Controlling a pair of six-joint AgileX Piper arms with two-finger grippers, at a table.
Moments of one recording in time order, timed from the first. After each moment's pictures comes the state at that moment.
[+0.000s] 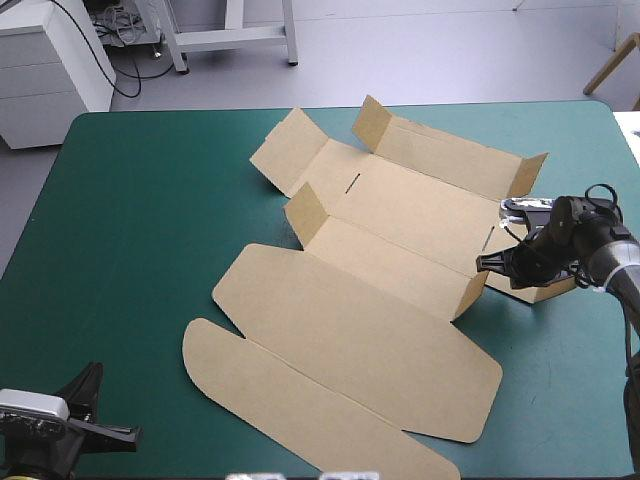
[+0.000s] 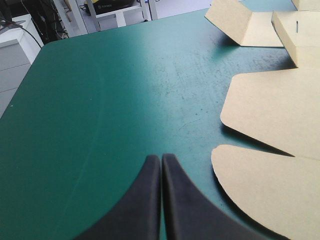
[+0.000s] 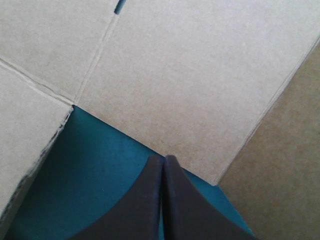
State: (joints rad) left arm -0.10 -0.02 -0.39 0.02 0.78 0.08; right arm -0.02 1.56 -1.09 0.08 0.92 -0.08
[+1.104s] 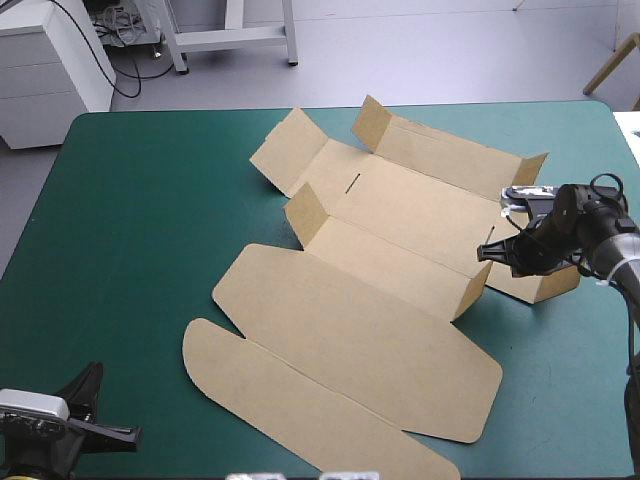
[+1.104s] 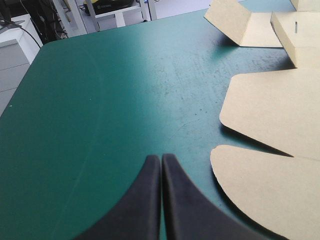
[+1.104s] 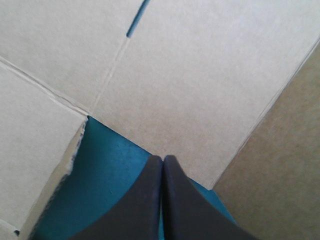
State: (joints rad) left arm -0.10 -0.02 -0.39 0.02 0.78 0.08; right arm -0.02 1.56 -1.16 0.09 0.97 -0.10
